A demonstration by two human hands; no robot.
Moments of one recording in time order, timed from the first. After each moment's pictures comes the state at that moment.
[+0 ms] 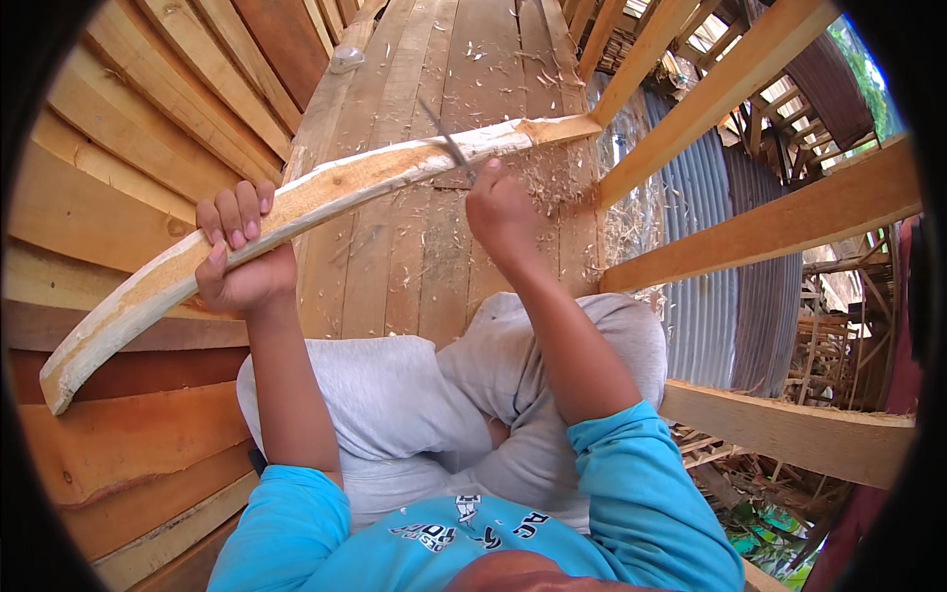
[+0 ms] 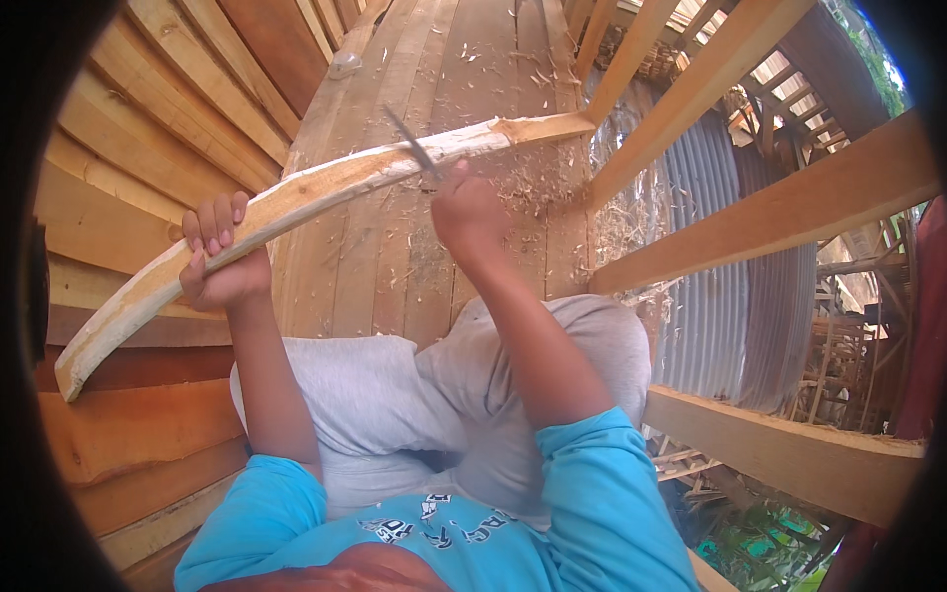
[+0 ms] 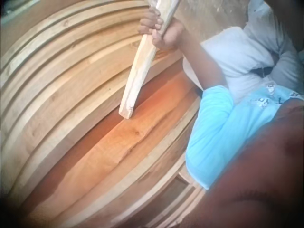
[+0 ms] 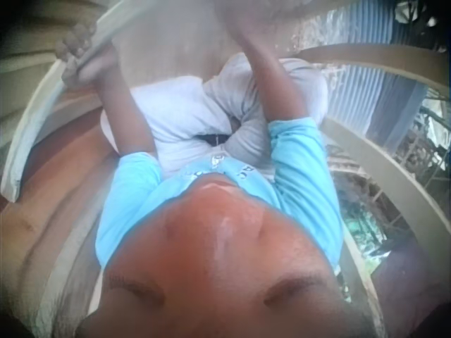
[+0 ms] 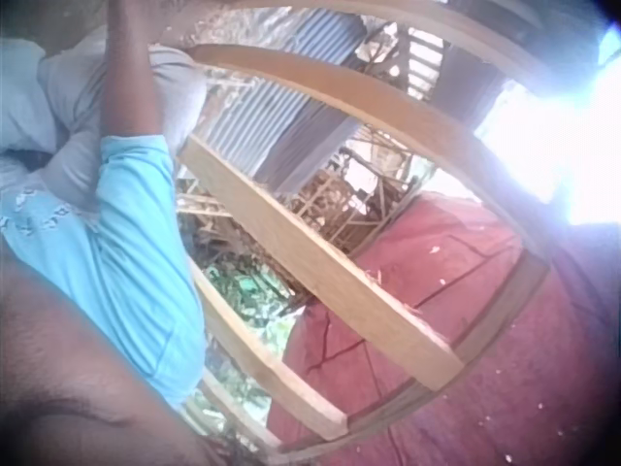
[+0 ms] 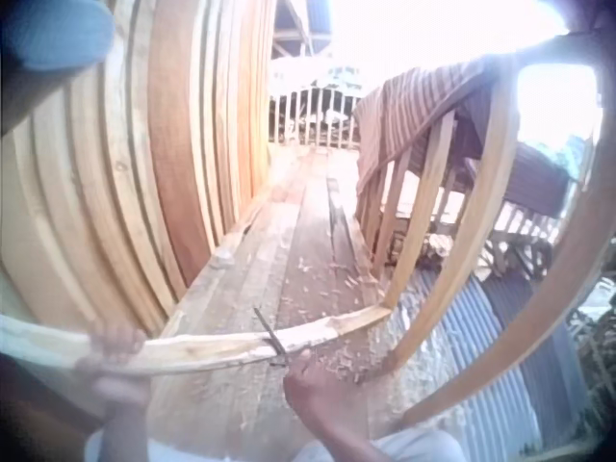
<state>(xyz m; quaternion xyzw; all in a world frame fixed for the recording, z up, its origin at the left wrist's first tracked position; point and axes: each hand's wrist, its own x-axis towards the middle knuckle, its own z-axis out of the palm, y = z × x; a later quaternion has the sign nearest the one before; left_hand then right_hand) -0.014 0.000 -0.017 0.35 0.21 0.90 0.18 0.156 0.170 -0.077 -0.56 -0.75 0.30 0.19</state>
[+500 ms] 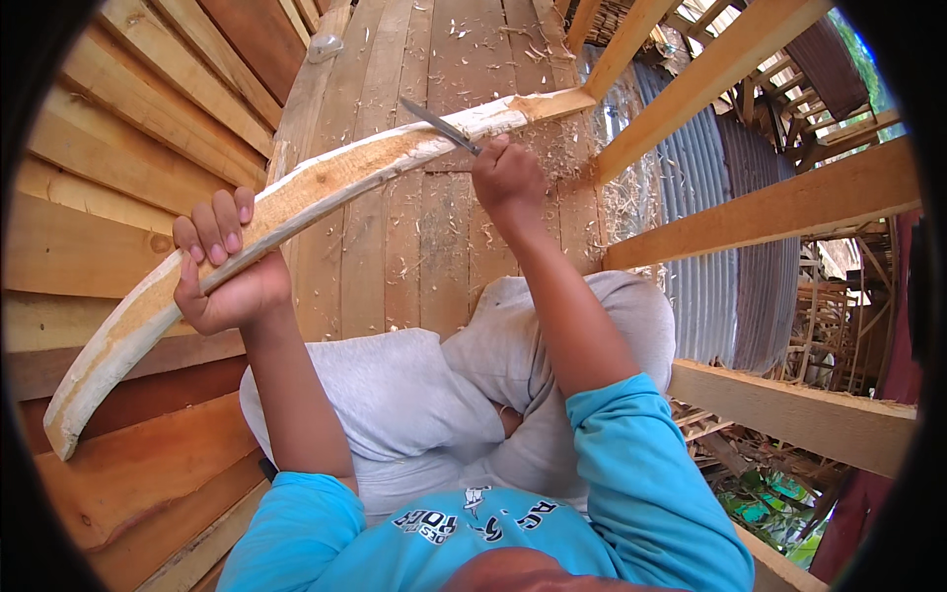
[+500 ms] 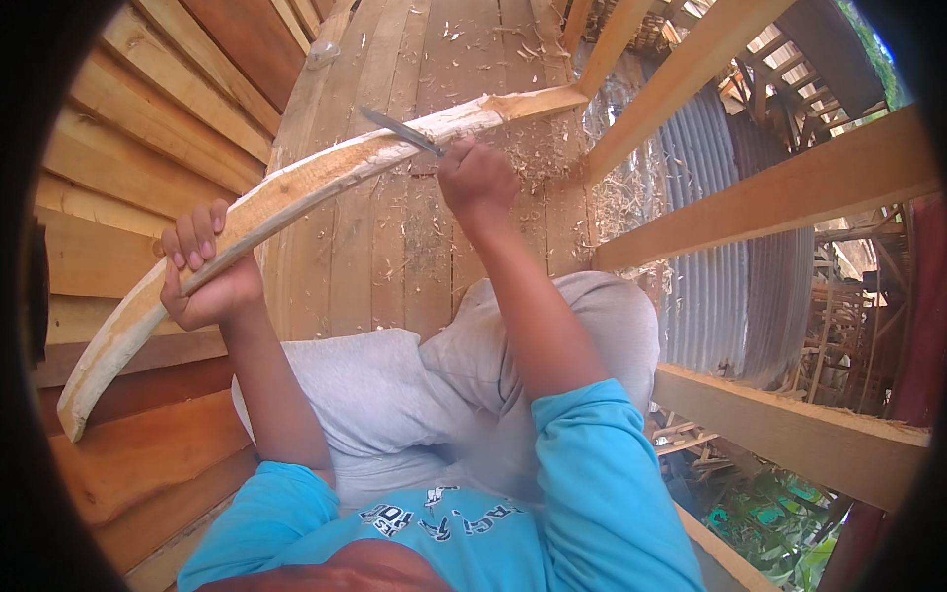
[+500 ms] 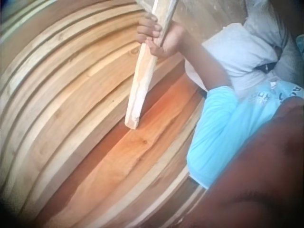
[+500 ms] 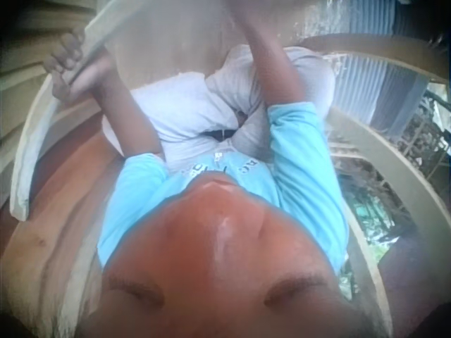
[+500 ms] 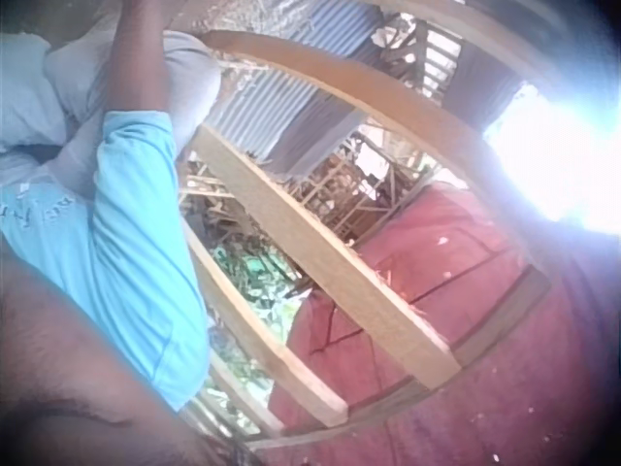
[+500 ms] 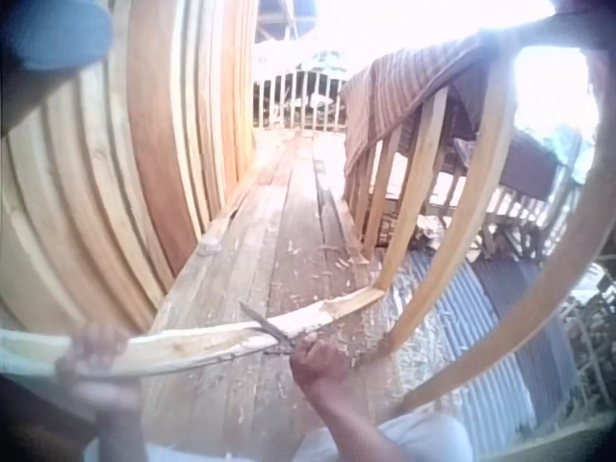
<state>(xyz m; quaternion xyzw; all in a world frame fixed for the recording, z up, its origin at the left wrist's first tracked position) -0.004 0.008 -0.010 0.28 0.22 0.92 0.16 0.154 0.199 -0.101 -0.54 -0.76 0.20 0.30</state>
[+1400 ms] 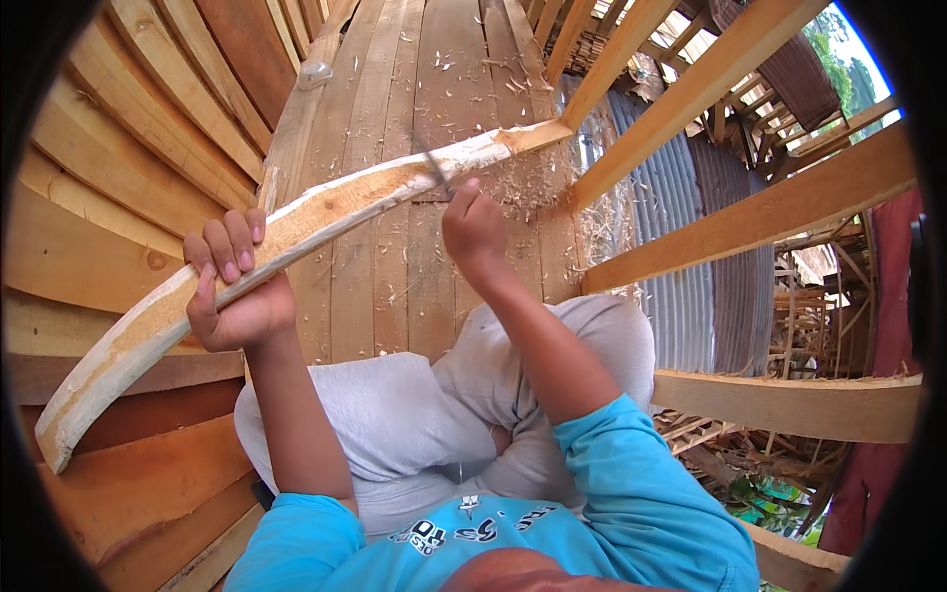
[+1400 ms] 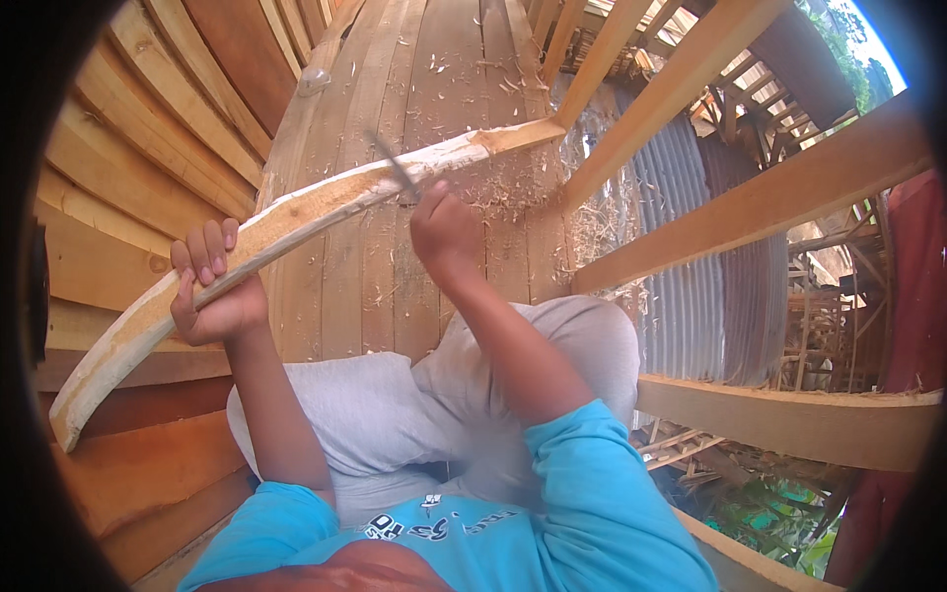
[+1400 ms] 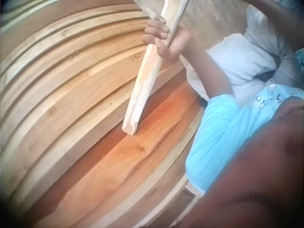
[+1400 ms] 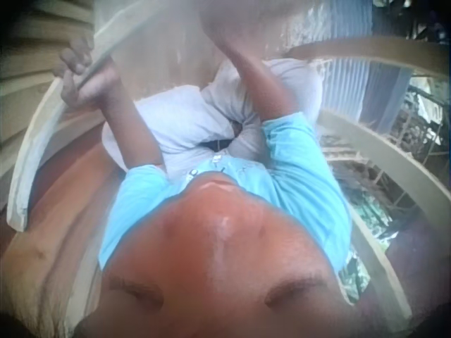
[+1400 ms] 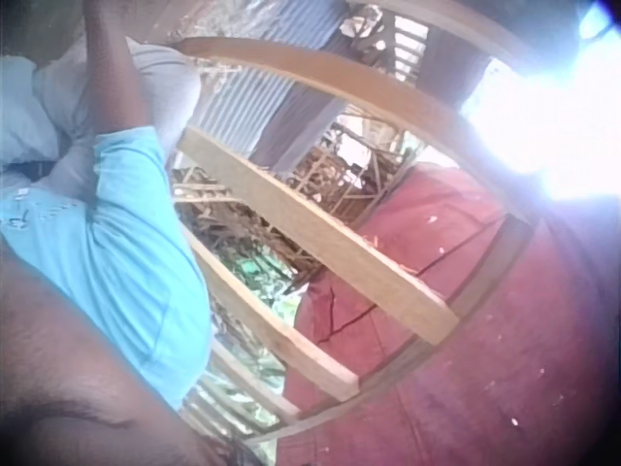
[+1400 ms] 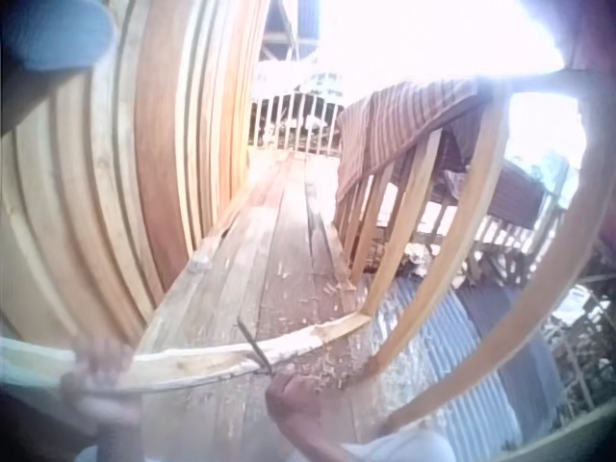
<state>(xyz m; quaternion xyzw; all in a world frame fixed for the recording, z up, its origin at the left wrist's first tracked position) -0.010 0.002 -0.012 0.30 0.20 0.92 0.17 0.136 0.172 -0.123 -0.55 -0.74 0.23 0.31</state>
